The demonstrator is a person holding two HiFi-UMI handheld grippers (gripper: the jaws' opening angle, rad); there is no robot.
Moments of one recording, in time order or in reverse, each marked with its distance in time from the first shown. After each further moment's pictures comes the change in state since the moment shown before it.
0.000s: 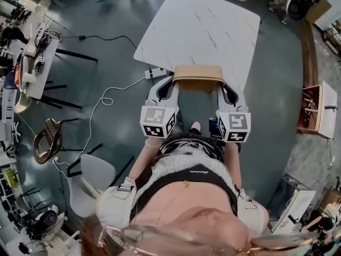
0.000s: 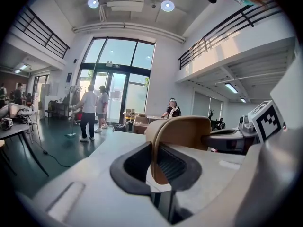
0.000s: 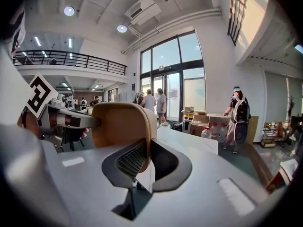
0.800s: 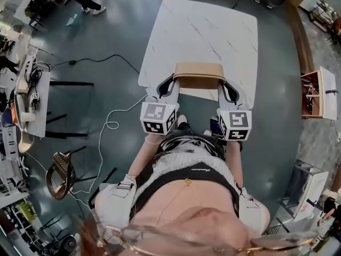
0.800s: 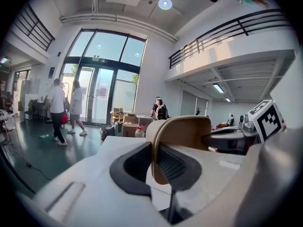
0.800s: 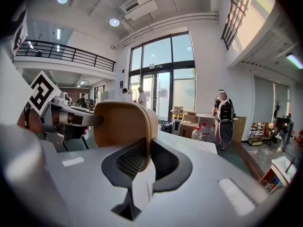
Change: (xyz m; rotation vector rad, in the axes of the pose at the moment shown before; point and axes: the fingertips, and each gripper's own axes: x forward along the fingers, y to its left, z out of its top) left arm 0.090 0.112 0.041 0.053 0.024 -0.186; right arm 0.116 0.014 0.042 0.021 0.015 -0.166
